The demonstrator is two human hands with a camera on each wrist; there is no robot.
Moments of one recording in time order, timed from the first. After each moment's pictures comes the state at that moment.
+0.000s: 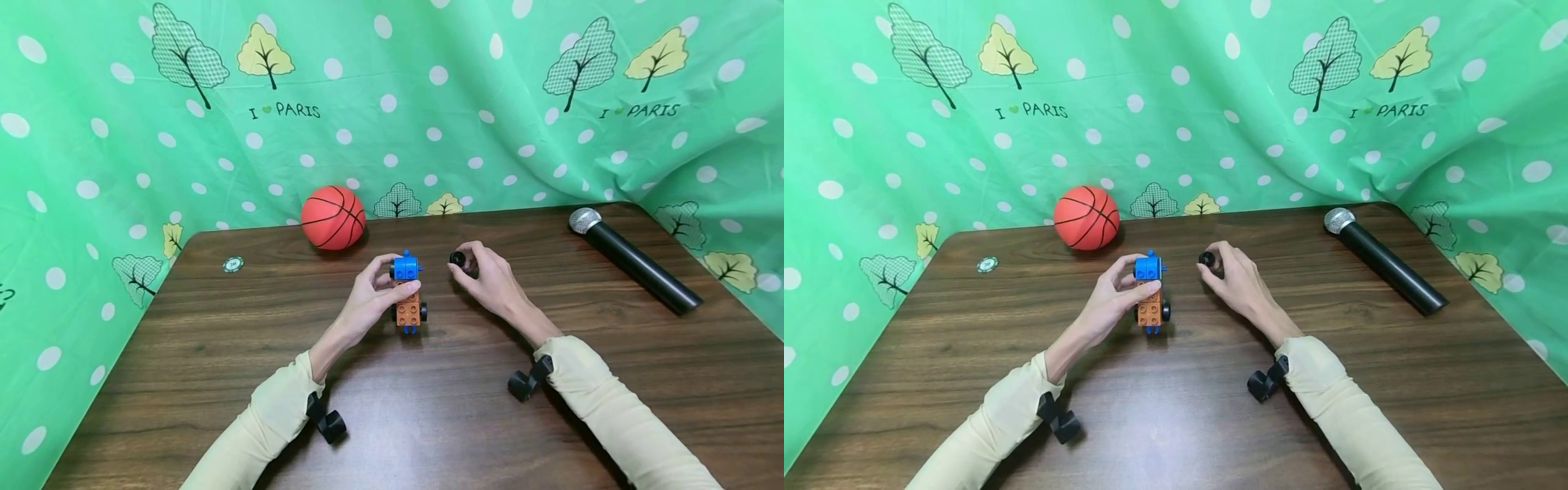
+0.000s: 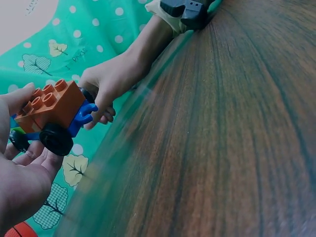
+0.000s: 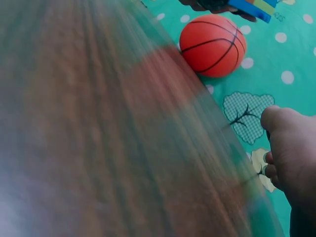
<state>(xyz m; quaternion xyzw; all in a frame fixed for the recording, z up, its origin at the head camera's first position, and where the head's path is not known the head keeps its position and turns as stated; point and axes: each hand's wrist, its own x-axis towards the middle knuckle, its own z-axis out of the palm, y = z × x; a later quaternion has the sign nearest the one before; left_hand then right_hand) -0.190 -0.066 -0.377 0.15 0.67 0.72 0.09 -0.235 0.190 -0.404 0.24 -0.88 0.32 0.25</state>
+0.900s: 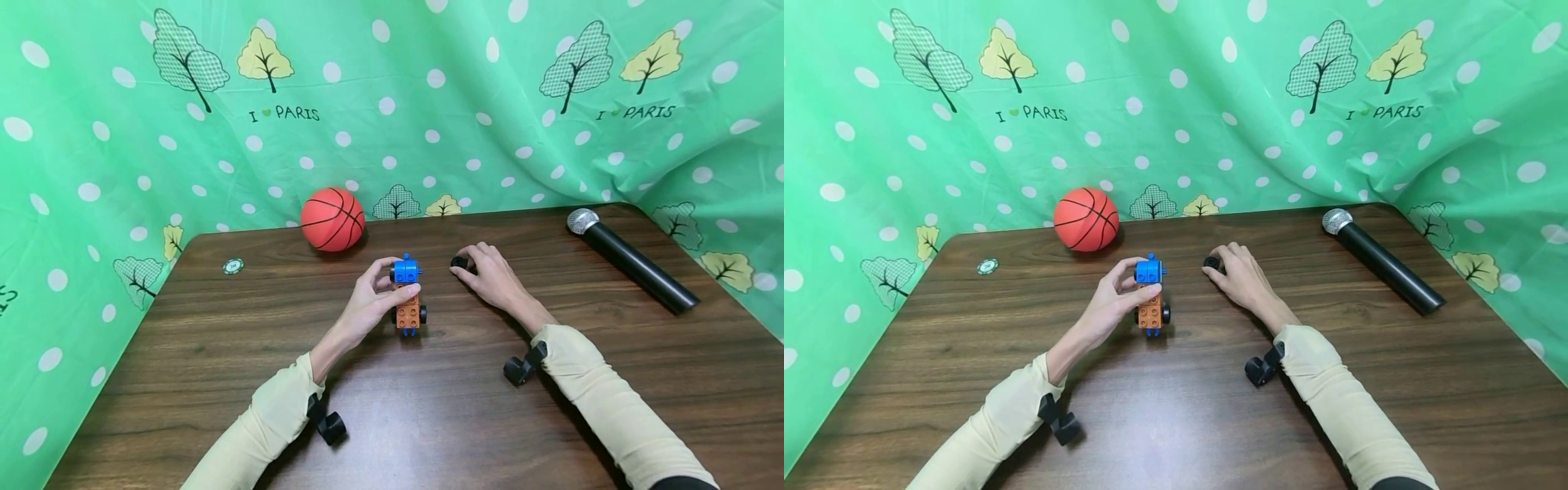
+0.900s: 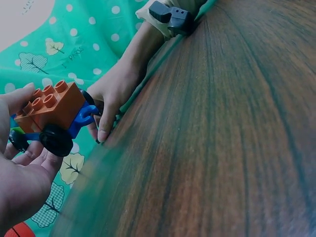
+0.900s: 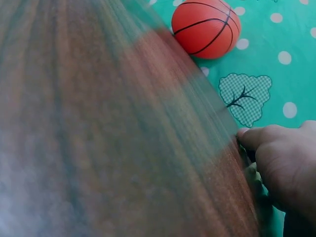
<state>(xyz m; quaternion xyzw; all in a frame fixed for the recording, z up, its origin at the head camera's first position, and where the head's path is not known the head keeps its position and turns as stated) -0.188 -0.065 -0.380 0.15 0.67 0.72 0.09 -0.254 0.202 -0.410 0.20 -0.93 0.26 0.15</state>
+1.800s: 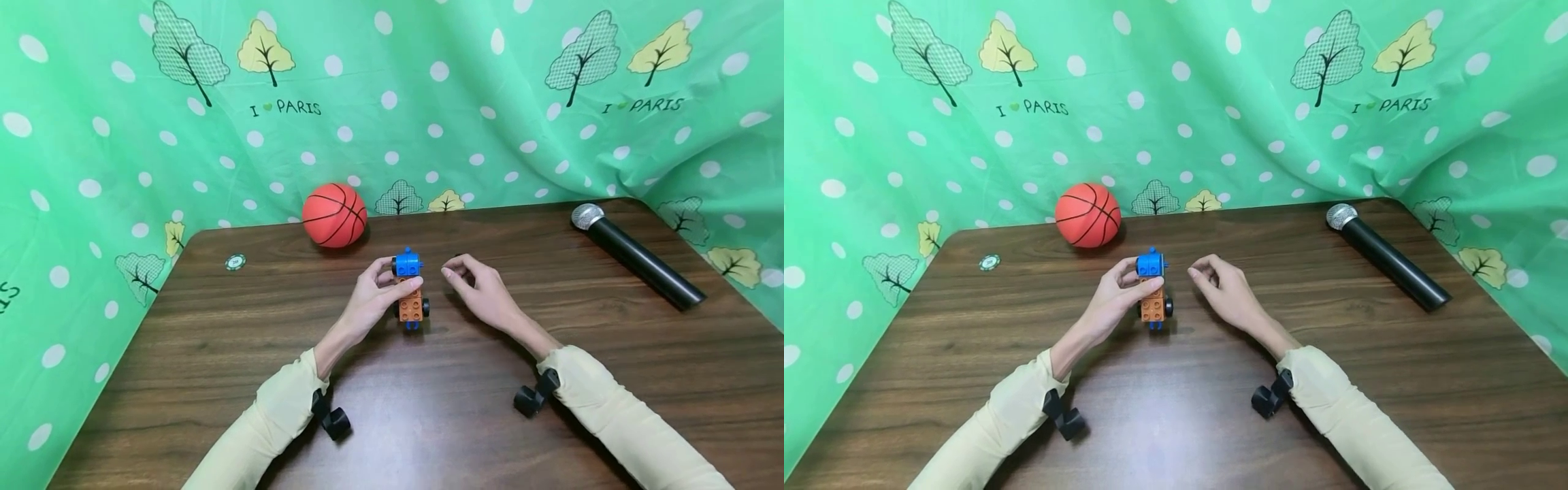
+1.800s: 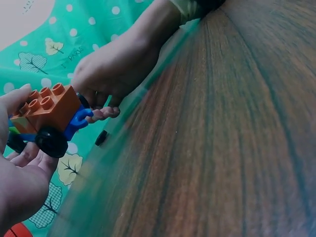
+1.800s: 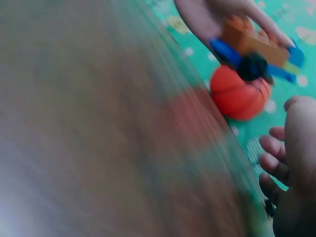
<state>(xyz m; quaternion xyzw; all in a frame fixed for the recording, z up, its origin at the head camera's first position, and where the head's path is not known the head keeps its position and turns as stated) -0.190 -0.063 -0.381 0.11 0.68 0.72 0.08 -0.209 0.171 -0.400 0.19 -0.87 0.45 0.11</state>
